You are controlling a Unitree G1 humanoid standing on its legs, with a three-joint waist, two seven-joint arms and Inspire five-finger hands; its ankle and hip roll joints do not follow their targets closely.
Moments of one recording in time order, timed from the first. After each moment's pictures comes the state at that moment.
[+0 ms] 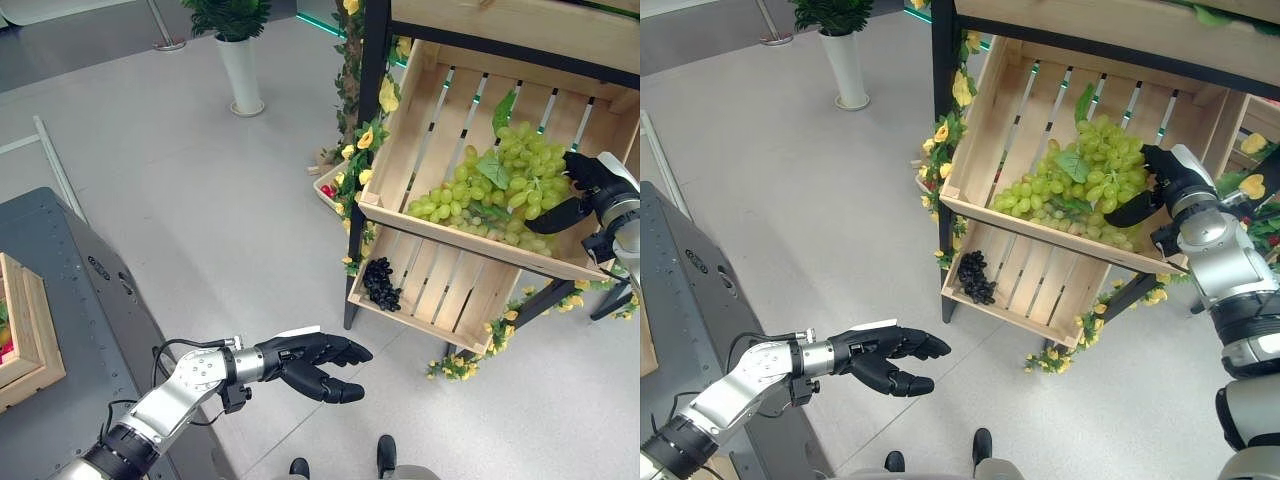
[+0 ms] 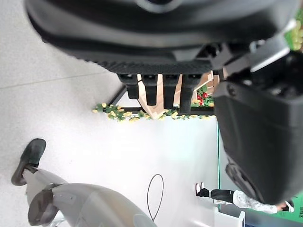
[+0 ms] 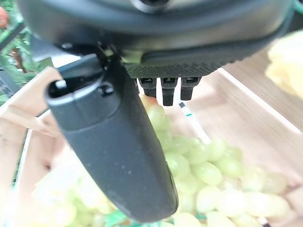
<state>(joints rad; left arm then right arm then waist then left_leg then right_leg) -0.09 0.80 -0.46 0.02 -0.33 -0.03 -0.67 -0.74 -1.08 0.37 0.48 0.18 0.24 0.03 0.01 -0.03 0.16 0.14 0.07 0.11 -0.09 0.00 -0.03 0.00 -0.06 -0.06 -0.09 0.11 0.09</state>
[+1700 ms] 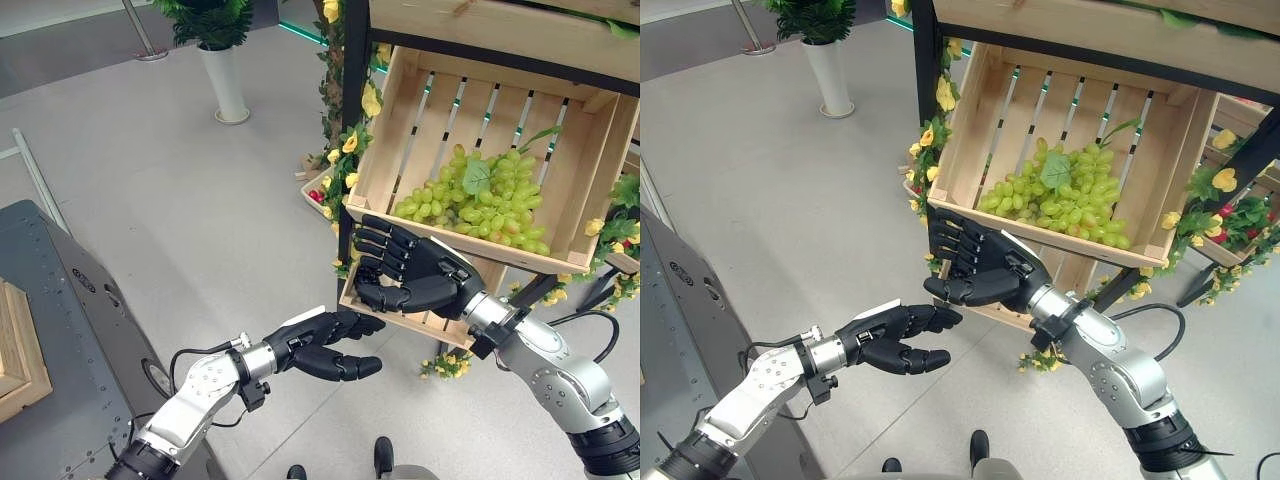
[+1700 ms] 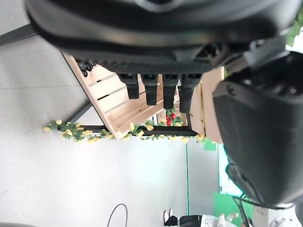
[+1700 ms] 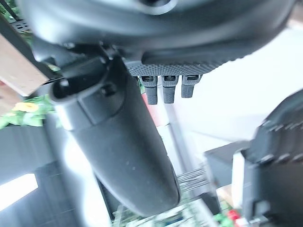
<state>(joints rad) 0.01 0.63 -0.37 -0.05 -0.33 -0.06 -0.53 -0.12 -0.57 0.18 -0.32 0.95 0.23 0.28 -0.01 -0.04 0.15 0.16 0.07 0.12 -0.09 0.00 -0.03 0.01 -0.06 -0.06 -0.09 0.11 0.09</state>
